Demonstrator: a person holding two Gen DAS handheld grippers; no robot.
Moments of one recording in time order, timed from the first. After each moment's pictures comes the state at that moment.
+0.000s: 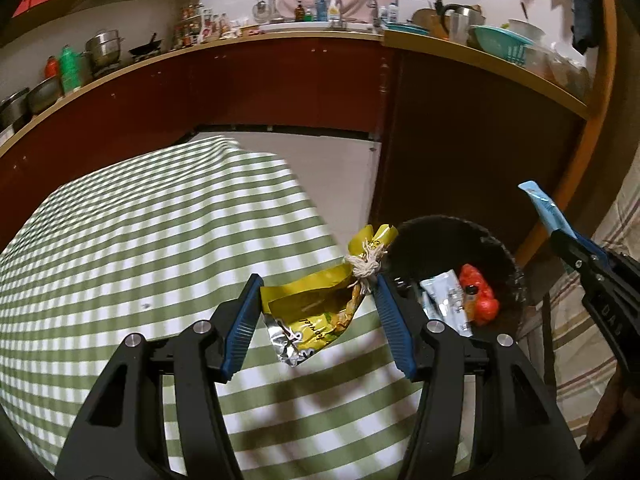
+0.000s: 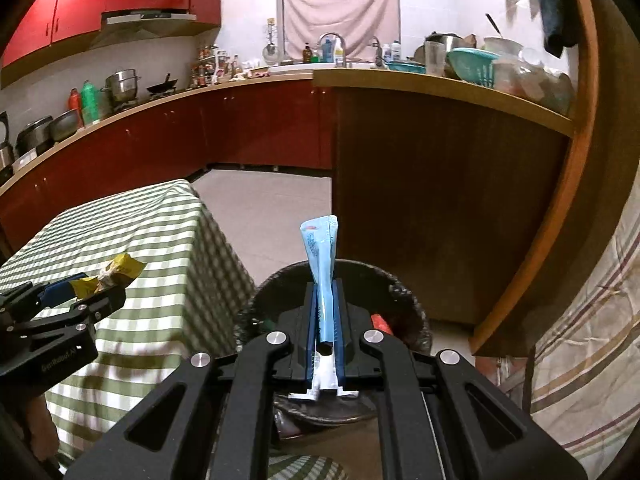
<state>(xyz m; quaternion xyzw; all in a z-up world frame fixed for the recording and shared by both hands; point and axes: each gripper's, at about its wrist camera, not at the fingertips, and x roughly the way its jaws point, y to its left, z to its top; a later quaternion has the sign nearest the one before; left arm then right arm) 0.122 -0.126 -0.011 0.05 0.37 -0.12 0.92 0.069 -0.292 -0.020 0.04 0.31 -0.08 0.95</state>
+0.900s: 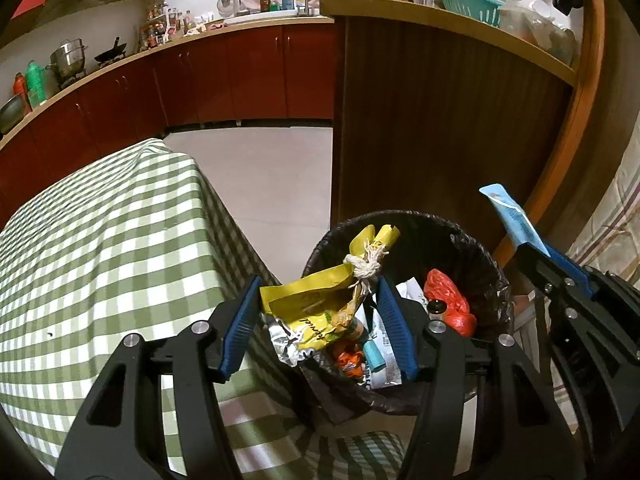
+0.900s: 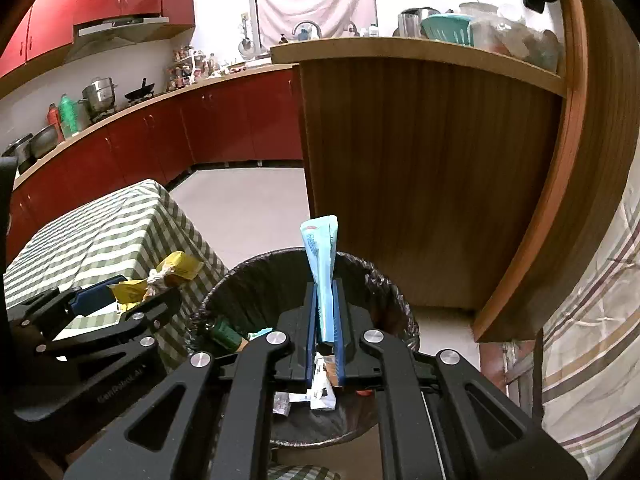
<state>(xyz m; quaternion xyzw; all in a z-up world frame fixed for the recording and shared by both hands) 0.153 -0.216 -0.054 0.07 0.38 -0.15 0.91 0.094 -0.336 -0.058 0.08 0.32 -0.09 0.94</state>
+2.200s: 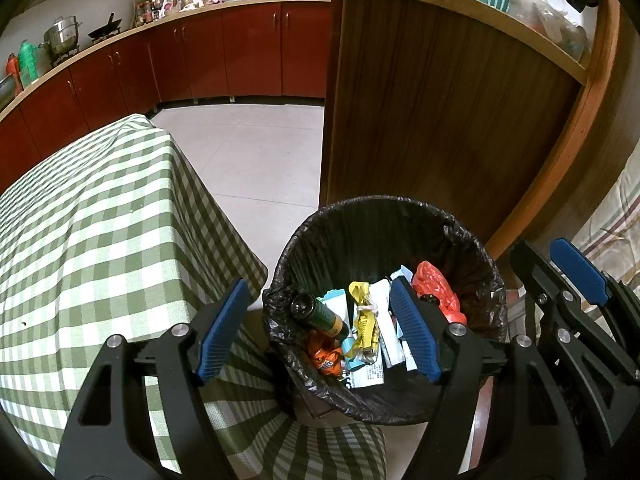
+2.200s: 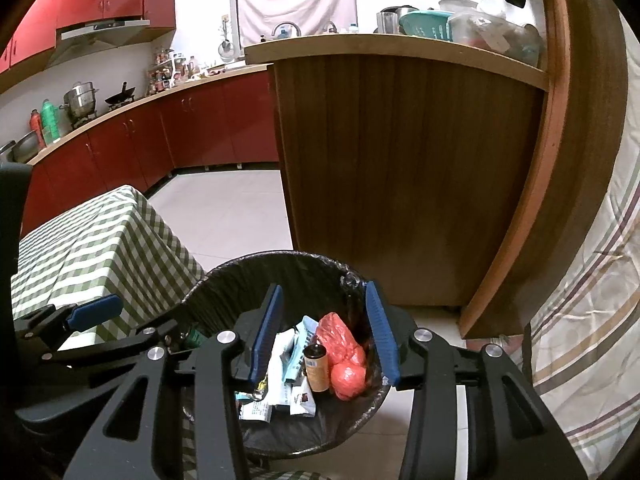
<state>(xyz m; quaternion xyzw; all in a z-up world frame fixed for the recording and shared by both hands) 0.173 -0.235 -0.066 0.06 0.42 -0.15 0.89 0.097 -0.350 -0.057 0.08 0.32 -0.13 0.94</state>
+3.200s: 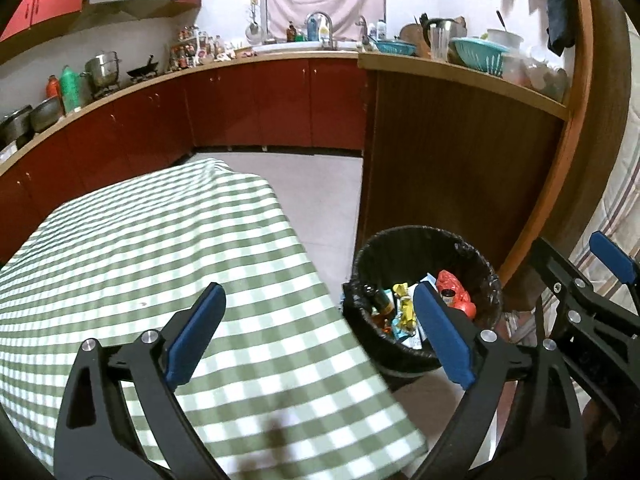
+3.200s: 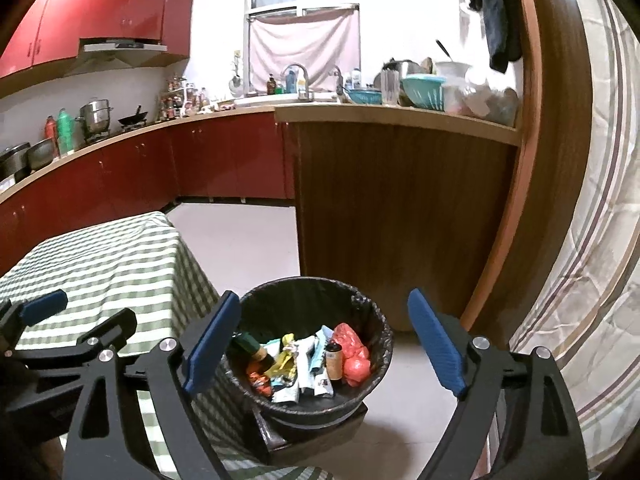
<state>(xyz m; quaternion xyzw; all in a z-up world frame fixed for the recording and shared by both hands) 0.078 -0.140 0.008 0.06 0.33 -0.12 0.94 0.022 -0.291 0.002 0.04 0.25 -0.14 0.96</state>
